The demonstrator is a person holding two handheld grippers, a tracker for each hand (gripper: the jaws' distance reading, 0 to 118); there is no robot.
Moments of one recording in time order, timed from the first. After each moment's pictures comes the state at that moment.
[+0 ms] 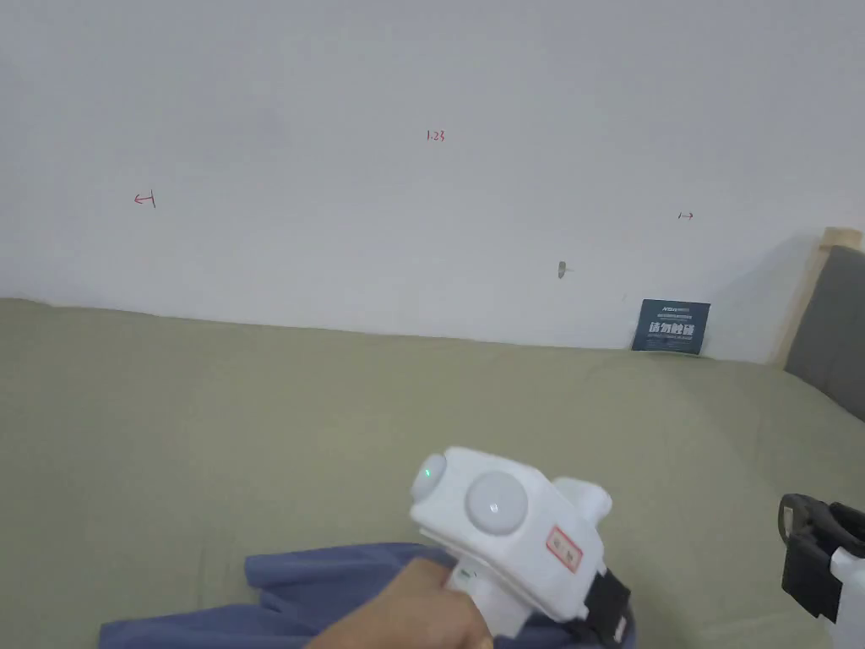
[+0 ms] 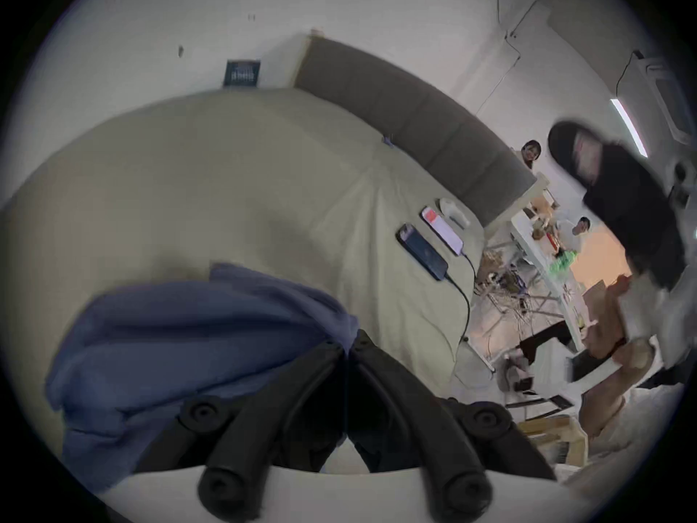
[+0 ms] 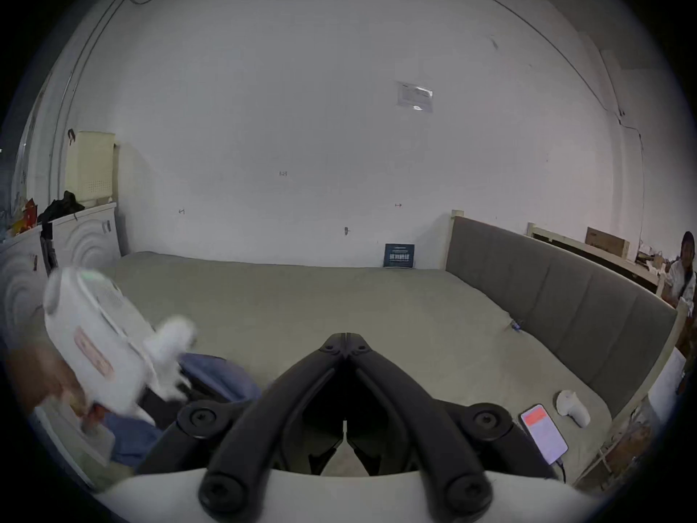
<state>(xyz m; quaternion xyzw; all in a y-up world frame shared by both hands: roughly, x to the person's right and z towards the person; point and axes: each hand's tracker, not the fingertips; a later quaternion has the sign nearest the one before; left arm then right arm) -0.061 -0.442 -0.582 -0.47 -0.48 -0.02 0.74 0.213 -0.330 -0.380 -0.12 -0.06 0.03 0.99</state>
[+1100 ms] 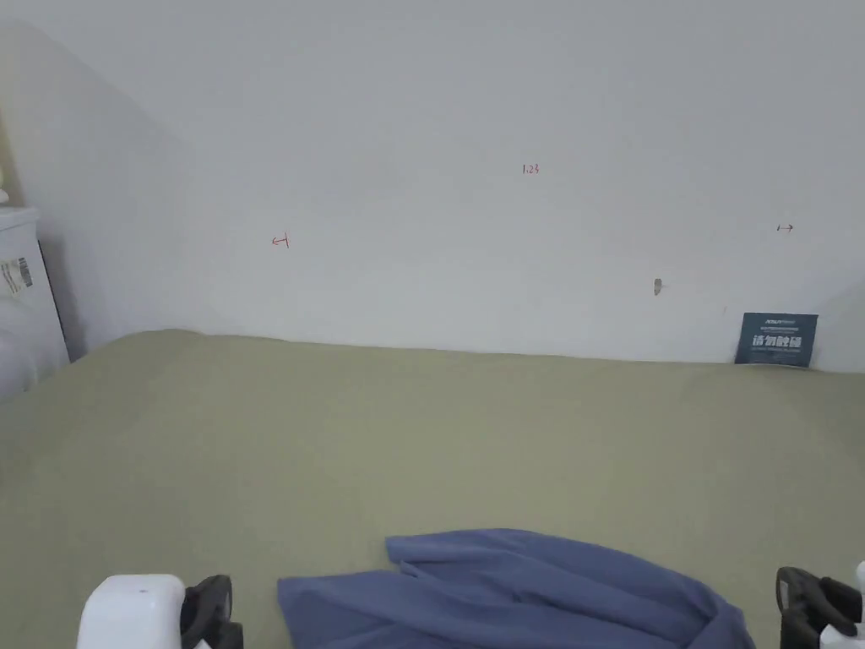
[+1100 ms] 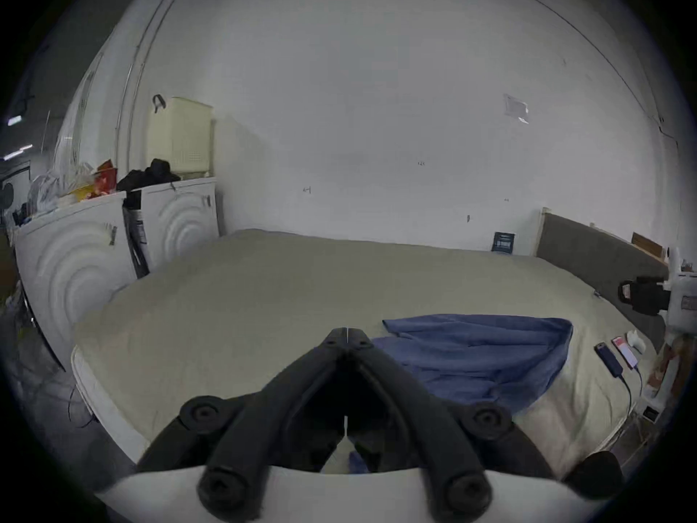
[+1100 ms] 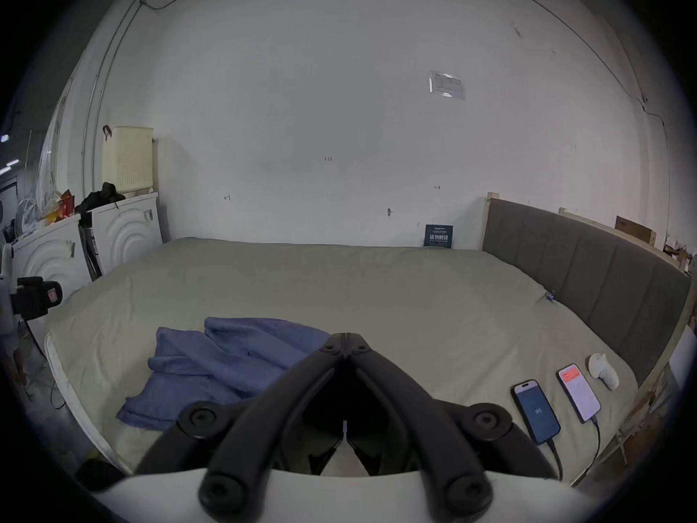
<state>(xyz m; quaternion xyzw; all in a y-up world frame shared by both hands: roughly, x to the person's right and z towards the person) -0.358 -0.414 -0.215 -0.15 0.06 0.03 0.99 0.151 -0.372 -0.309 -0.15 0.02 0.01 0.99</state>
